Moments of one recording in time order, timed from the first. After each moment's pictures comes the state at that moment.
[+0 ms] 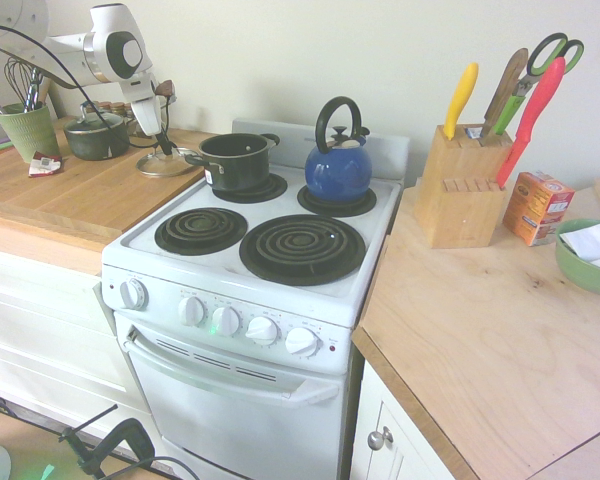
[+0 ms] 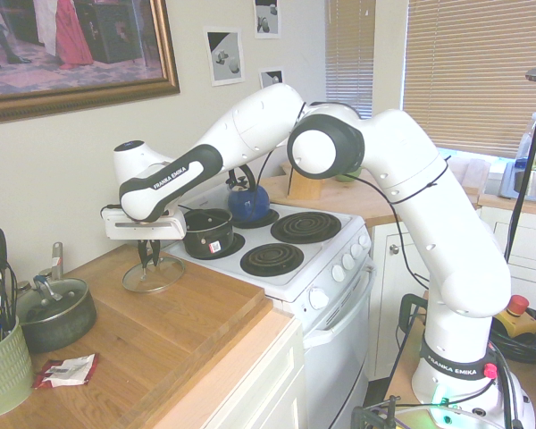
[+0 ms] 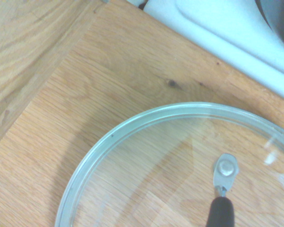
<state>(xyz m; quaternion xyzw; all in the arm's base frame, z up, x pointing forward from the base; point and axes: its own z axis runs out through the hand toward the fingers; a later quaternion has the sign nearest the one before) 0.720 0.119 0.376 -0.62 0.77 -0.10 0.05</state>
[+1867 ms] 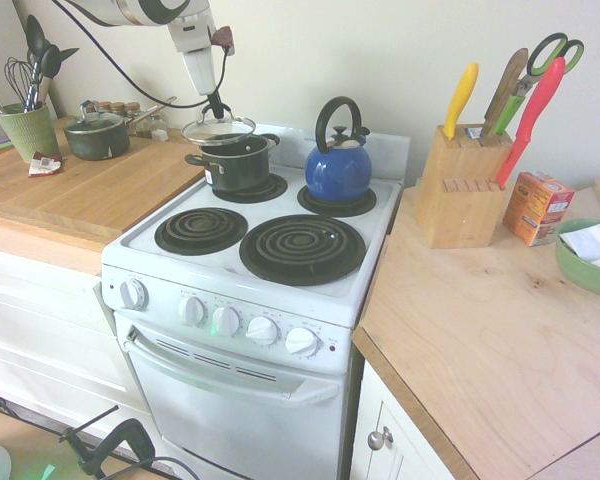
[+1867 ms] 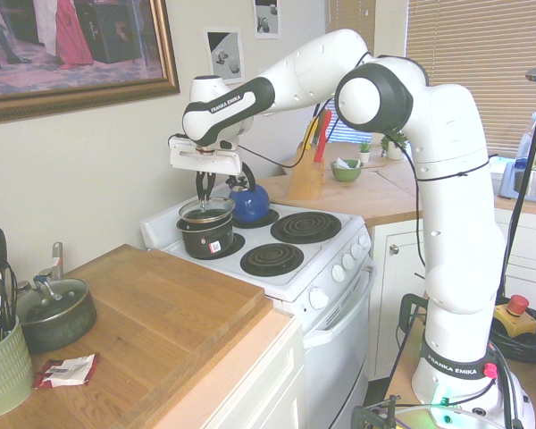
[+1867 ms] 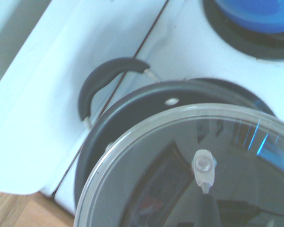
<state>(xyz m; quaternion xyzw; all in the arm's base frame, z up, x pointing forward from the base) 0.656 -0.087 0.499 -0.58 0.80 -0.10 0.09</state>
